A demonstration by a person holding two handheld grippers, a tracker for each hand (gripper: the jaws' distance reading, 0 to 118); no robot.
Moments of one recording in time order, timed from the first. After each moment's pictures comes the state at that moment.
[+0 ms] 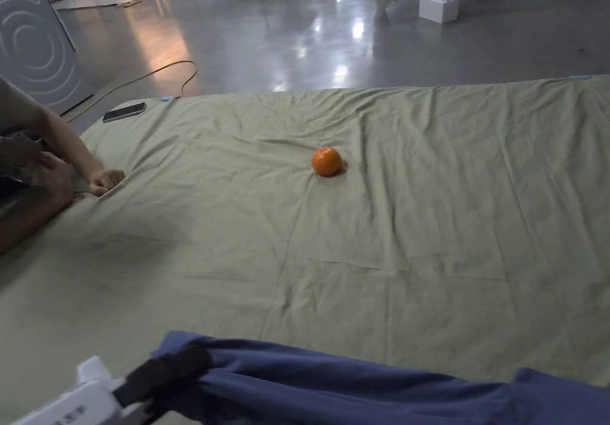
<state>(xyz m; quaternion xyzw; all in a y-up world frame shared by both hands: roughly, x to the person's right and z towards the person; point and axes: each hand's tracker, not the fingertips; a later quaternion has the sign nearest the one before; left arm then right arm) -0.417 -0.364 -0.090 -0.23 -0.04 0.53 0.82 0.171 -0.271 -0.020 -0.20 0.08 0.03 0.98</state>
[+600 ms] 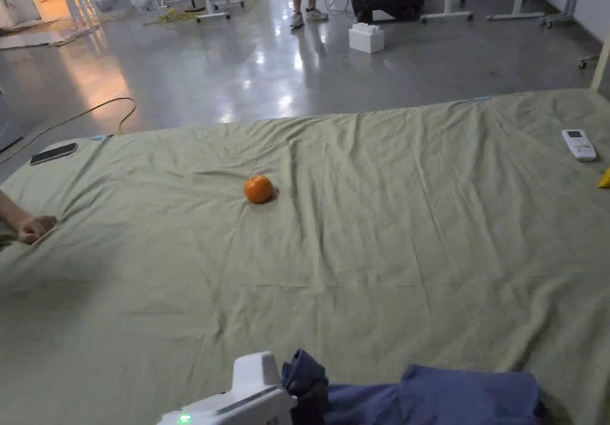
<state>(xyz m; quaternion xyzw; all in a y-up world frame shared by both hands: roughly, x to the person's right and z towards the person) -0.152 -0.383 -0.160 -0.41 -0.13 0.17 0.89 0.207 -0.277 0.014 -0.18 0.05 -0.04 0.98</state>
